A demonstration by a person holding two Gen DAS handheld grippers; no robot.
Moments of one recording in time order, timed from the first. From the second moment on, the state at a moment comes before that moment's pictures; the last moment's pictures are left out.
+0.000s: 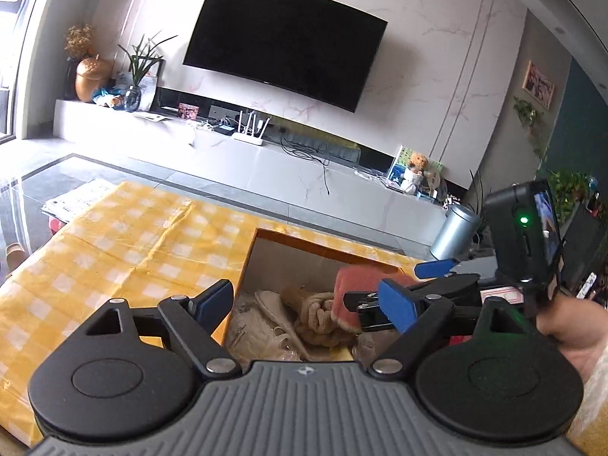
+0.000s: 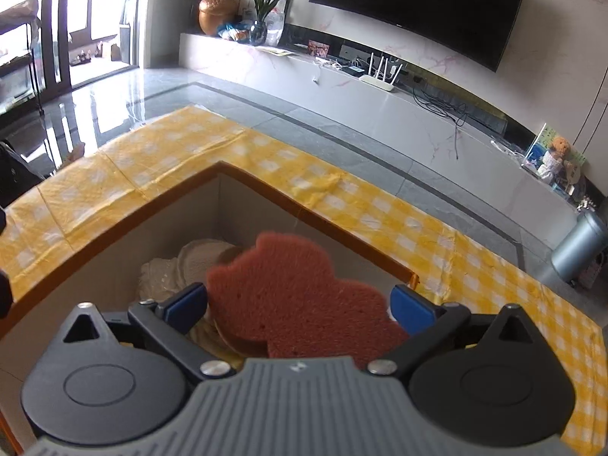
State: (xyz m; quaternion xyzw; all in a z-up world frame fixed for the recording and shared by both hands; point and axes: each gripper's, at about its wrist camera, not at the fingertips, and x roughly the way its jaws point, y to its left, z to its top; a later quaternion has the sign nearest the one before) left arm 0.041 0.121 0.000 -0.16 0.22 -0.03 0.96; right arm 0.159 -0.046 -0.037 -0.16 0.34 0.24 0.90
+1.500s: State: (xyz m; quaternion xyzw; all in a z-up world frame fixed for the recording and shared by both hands) left arm 0.035 0.055 0.041 -0.09 0.23 0.04 0.97; right arm 0.110 -0.124 -0.021 0.08 0.42 0.26 0.86
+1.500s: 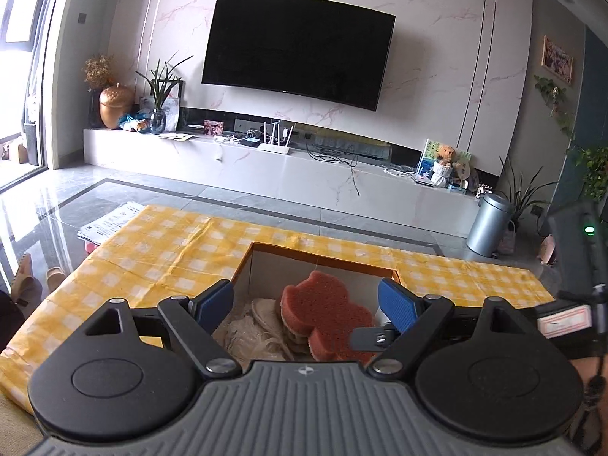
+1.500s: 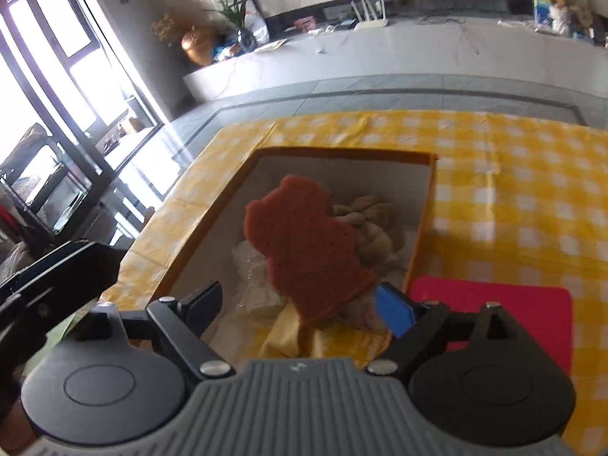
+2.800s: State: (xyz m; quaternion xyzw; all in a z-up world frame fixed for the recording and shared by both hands) left arm 0.007 -0.029 0.025 -0.01 0.21 0.06 0.98; right arm -0.012 -0.205 -0.013 -0.01 0.22 0.10 0.97
